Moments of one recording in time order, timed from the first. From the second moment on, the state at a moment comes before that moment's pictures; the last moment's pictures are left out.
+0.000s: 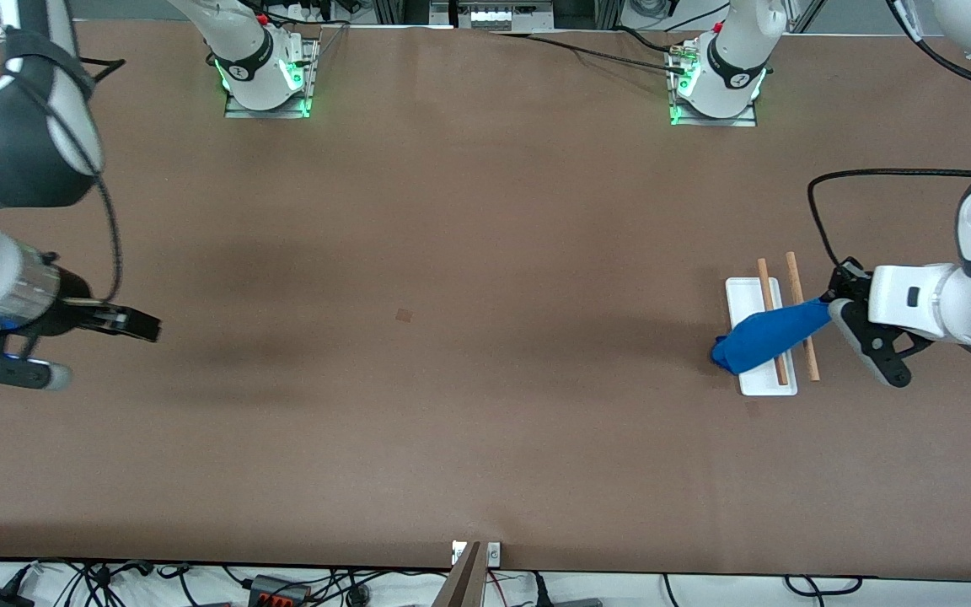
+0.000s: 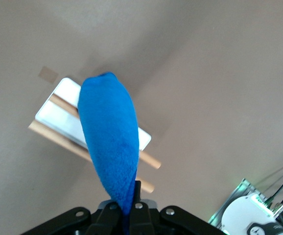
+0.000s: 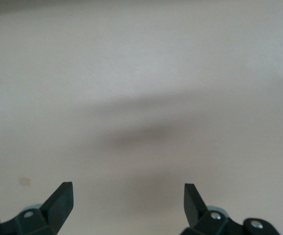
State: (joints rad) left arm 0.02 0.51 0.02 -1.24 -0.07 1.40 0.93; right arm -0.02 0.45 0.10 -1.18 -0.09 1.59 0.22
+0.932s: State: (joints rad) left arm 0.15 0.52 0.02 -1.39 -0.04 1.66 1.14; right arm -0.03 0.26 -0.02 -1.33 -0.06 1.52 0.03
